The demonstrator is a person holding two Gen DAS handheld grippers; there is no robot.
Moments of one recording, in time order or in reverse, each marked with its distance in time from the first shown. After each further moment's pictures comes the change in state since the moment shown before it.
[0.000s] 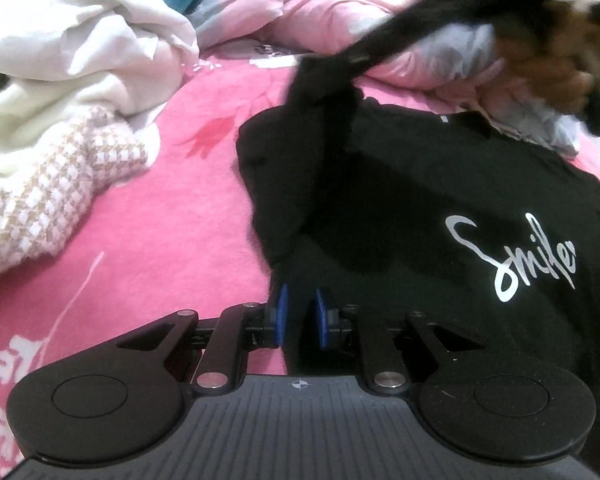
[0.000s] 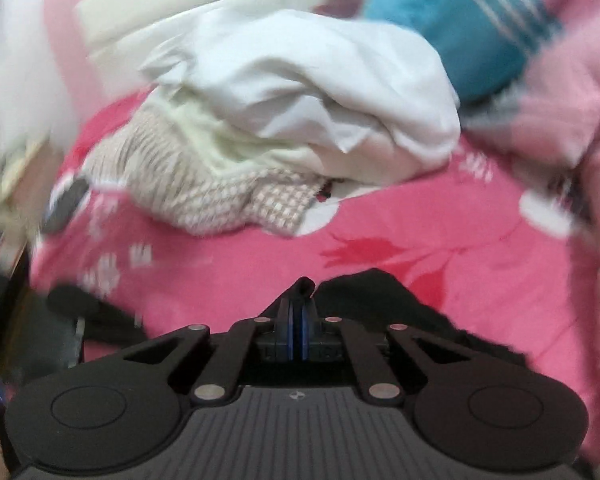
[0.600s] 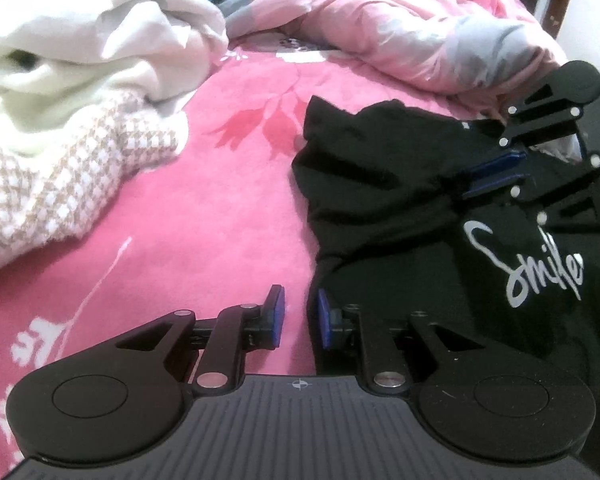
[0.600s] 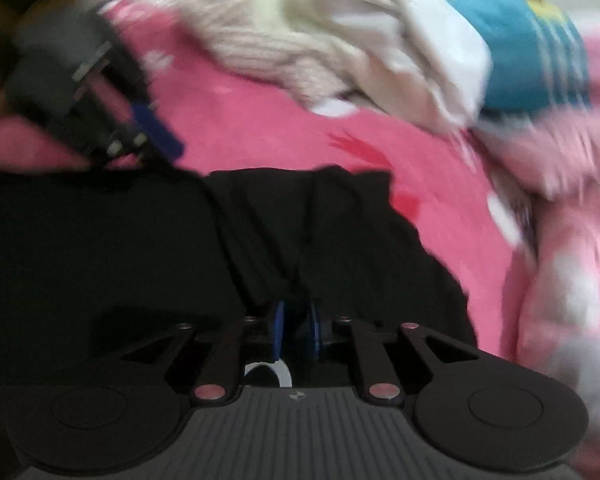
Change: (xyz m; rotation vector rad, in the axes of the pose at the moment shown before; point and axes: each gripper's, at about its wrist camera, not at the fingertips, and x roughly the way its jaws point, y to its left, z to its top) left arm -0.007 0.012 0.005 -0.057 0.019 0.025; right arm -0.009 0.048 -0.072 -0.307 0.181 -0.234
